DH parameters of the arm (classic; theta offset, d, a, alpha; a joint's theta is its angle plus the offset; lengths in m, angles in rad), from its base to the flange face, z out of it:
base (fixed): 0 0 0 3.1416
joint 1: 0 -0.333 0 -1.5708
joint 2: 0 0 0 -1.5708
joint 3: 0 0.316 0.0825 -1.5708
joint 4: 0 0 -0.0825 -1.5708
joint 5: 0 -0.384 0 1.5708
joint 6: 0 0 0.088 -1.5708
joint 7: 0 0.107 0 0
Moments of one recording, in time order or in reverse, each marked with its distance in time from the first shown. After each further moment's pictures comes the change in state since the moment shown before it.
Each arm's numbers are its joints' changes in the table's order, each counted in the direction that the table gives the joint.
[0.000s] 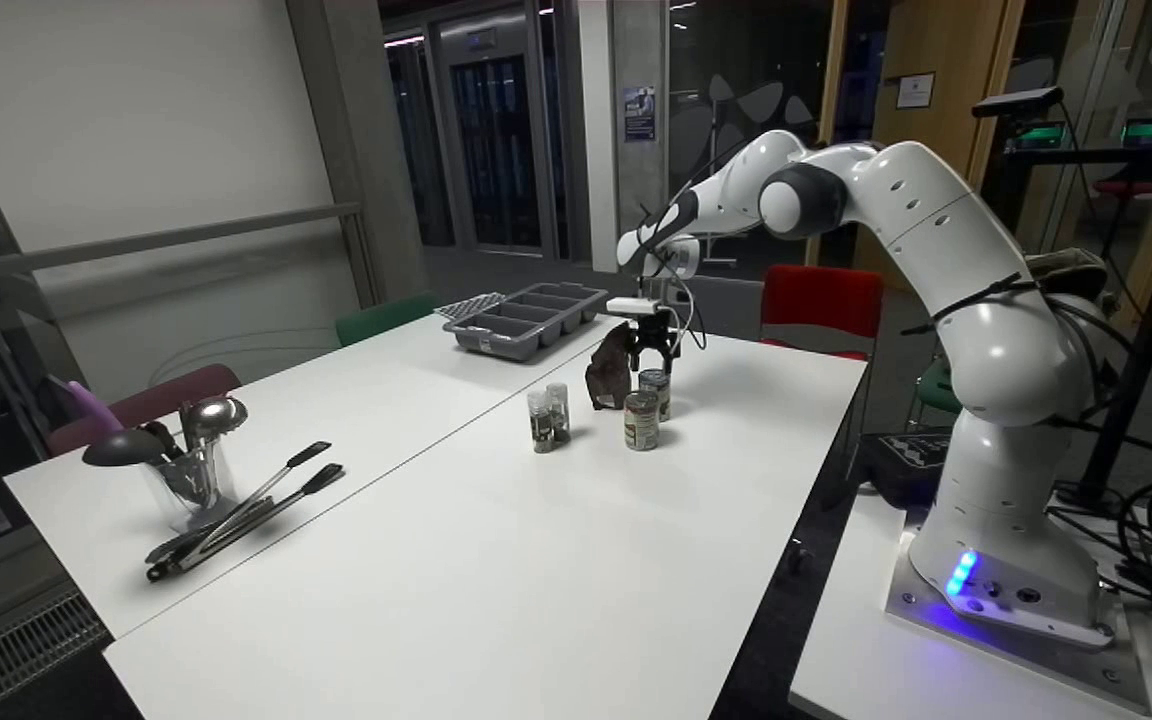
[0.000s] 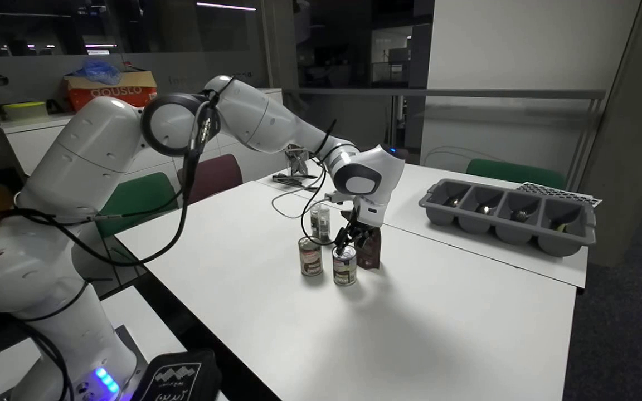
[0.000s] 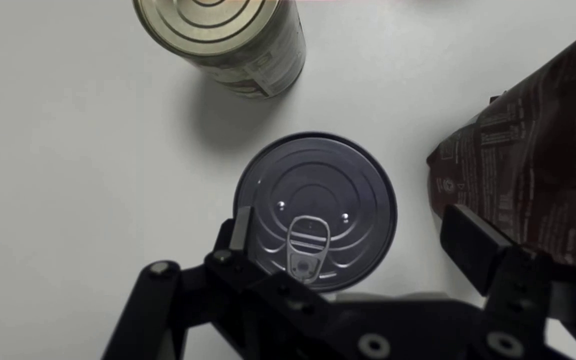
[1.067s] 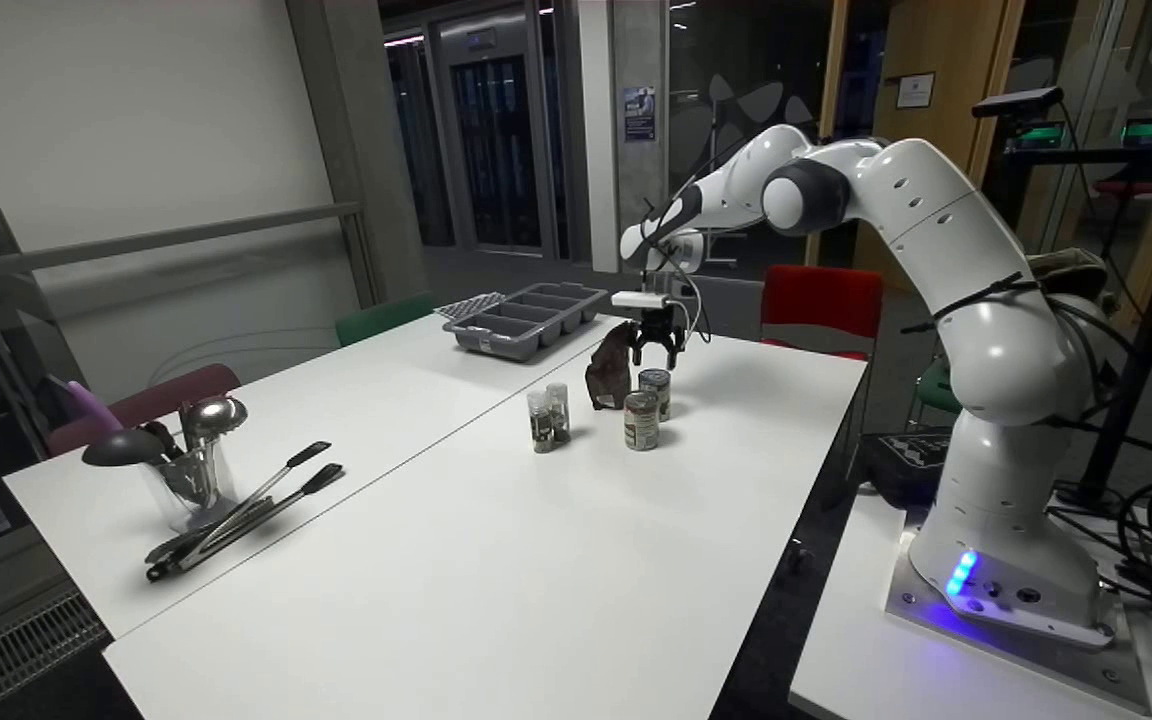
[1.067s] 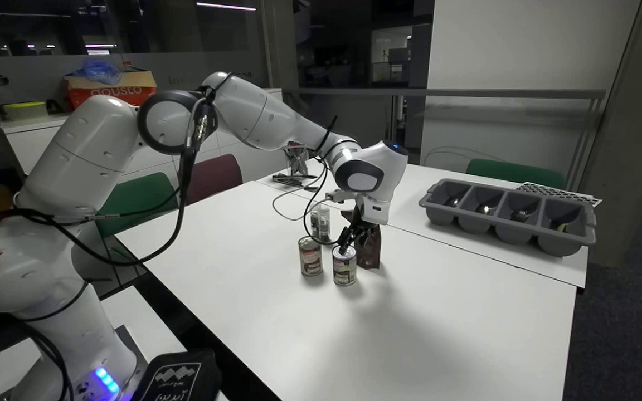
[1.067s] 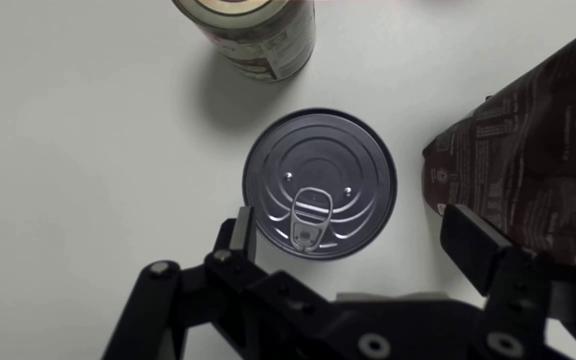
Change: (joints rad) arm 0.010 0.018 -0.007 0.001 0.007 0.012 -0.086
